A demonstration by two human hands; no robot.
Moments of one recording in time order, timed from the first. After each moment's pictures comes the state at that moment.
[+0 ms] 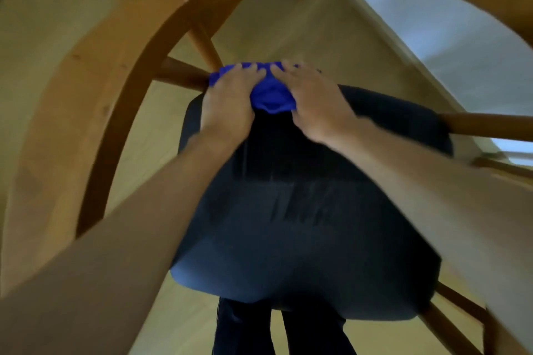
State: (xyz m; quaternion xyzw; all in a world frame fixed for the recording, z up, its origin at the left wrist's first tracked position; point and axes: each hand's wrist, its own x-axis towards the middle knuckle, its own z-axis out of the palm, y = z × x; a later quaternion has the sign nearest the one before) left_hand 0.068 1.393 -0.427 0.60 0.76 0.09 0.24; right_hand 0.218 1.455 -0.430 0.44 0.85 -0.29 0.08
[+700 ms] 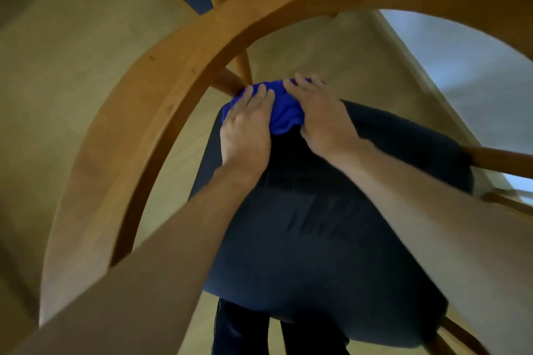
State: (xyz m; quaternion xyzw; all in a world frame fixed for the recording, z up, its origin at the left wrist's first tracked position) left_hand 0.064 1.354 -0.426 0.55 0.82 0.09 0.17; right_hand 0.179 1.439 -0.415 0.43 0.85 -0.29 0.09
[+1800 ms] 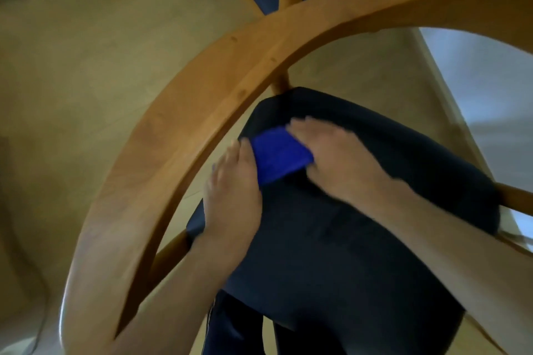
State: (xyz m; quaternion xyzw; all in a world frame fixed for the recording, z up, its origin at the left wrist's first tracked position) left_hand 0.054 1.255 -0.369 0.39 0.89 0.08 0.24; right_hand 0.159 1.387 -0.378 0.30 0.89 -0.32 0.13
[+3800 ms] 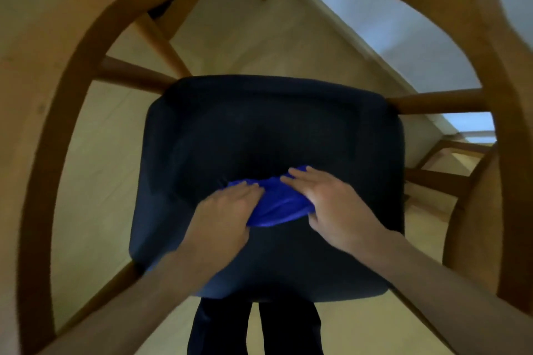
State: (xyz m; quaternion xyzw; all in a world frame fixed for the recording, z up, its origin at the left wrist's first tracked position) left_hand 0.139 1.247 -0.387 0.71 0.61 0.00 0.35; right_hand 0.339 1.309 -0.376 0.45 0.80 -0.38 0.13
